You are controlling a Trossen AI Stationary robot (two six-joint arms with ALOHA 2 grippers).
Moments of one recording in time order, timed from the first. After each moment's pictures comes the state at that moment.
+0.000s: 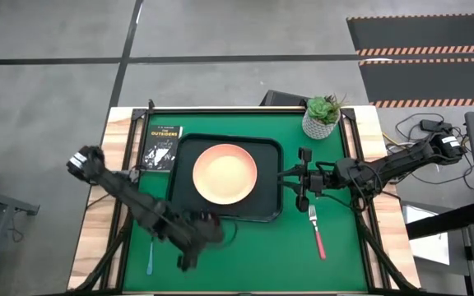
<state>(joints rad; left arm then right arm) -0.59 1.62 1.55 -1.02 -0.17 -0.51 0.22 1.05 0.47 0.68 0.19 -0.52</state>
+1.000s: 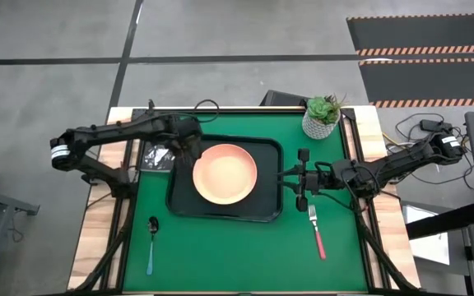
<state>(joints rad) 0.35 1.35 1.14 -1.10 -0.25 0.08 0.22 1.05 0.47 0.58 0.24 -0.43</state>
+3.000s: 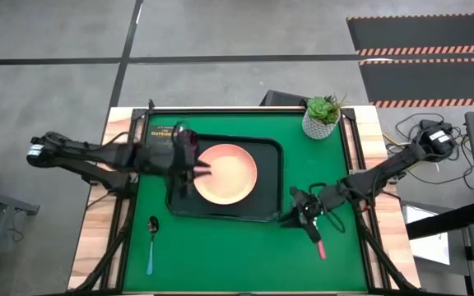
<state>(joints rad) -0.12 1.02 0.93 -0.37 -0.23 -0.11 0.44 1.19 0.54 0.31 0.00 0.53</state>
